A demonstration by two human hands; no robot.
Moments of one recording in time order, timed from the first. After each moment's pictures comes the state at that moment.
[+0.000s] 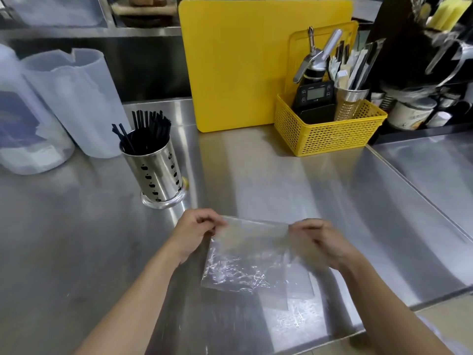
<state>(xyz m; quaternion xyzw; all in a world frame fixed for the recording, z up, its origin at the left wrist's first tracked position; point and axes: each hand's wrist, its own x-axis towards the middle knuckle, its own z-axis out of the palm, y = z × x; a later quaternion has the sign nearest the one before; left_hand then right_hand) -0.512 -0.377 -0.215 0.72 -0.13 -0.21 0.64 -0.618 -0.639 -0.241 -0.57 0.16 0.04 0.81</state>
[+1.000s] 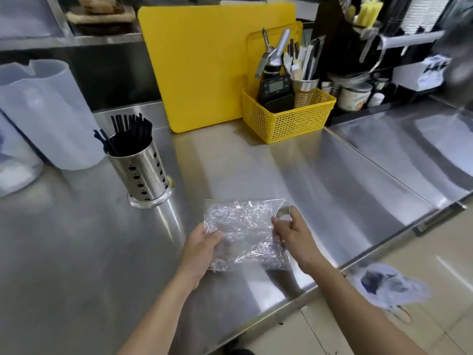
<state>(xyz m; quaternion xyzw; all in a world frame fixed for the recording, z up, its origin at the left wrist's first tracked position) -0.587 -0.361 -0.210 0.74 -0.07 -0.23 0.63 -0.675 -0.541 -0.219 -0.70 0.25 -0.15 0.65</state>
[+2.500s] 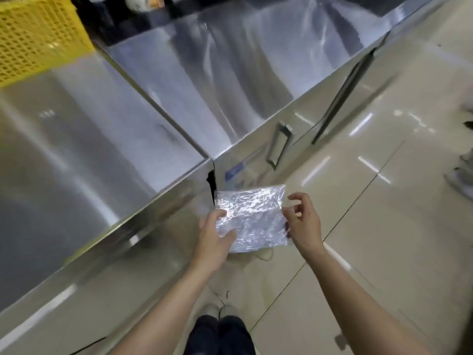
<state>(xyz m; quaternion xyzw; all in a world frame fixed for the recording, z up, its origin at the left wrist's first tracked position) -0.873 -0.833 -0.357 0.79 -0.21 -0.35 0.46 -1.001 -0.970 -0.358 -0.65 0.51 -0.22 0.52</state>
